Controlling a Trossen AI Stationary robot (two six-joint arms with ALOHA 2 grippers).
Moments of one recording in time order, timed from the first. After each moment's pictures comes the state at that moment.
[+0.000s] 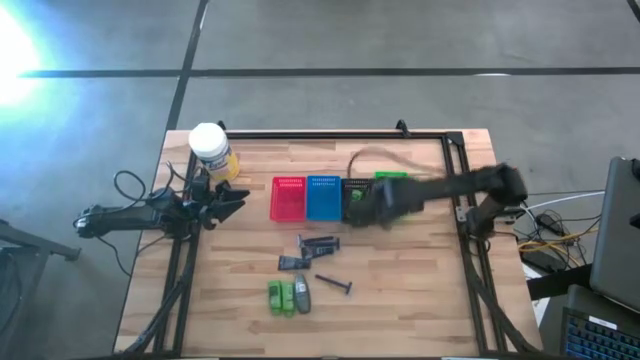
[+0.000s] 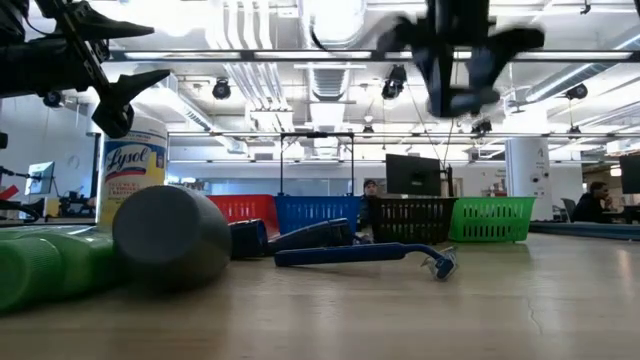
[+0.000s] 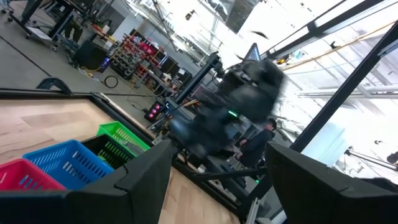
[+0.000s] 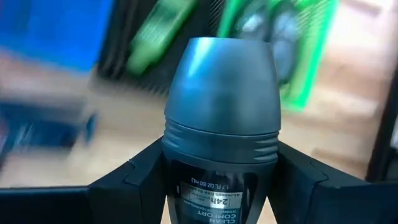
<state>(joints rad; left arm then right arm) 0.02 0.05 0.01 0.24 -0.13 -0.69 0.10 1.74 1.56 -1.44 0.30 1.48</state>
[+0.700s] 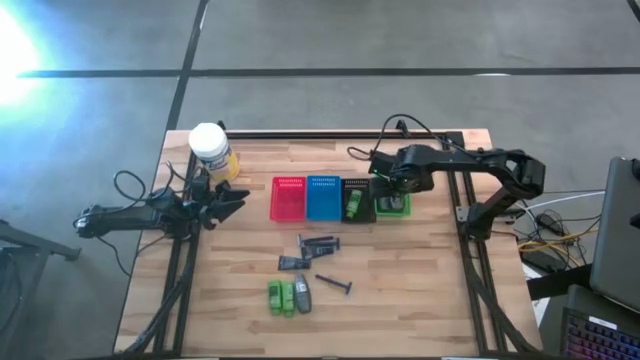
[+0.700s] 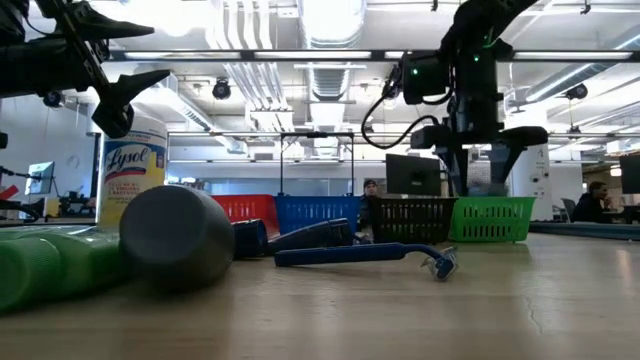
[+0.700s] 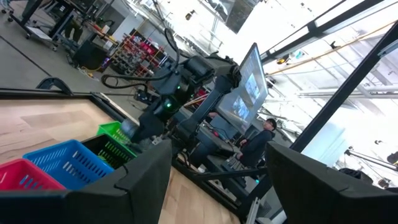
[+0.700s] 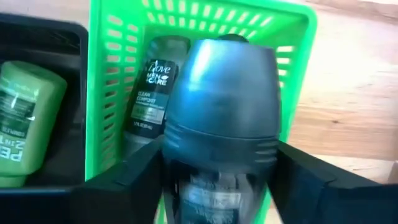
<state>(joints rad) 0.02 0.05 0.01 0.23 -0.13 -0.69 -0.37 1.57 1.05 -1.01 0.12 1.11</state>
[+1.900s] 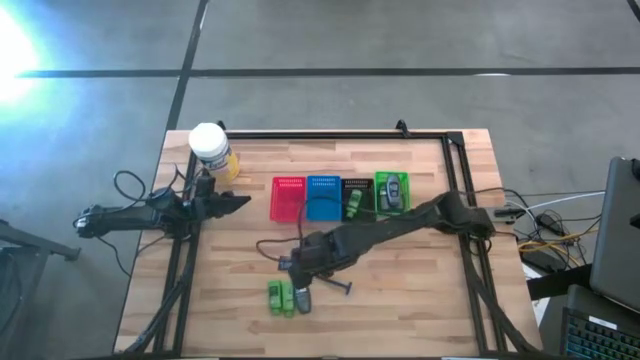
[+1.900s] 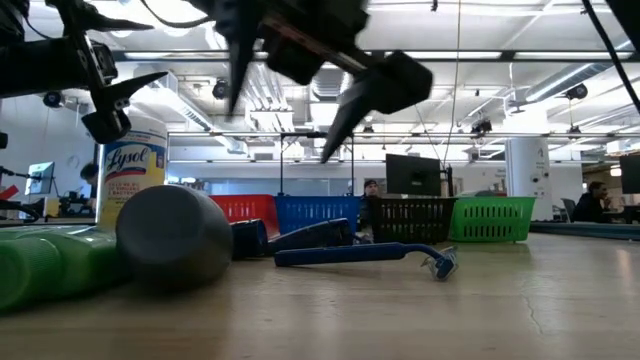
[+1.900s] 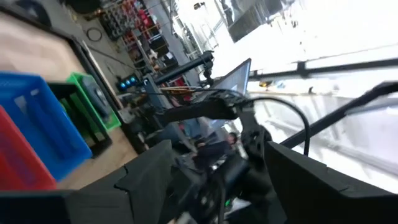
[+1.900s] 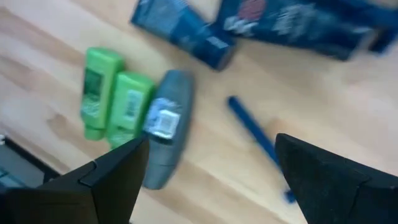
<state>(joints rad) 0.02 0.05 0.01 0.23 -0.10 -1.10 0.27 2.23 1.99 -0.96 -0.04 1.44</state>
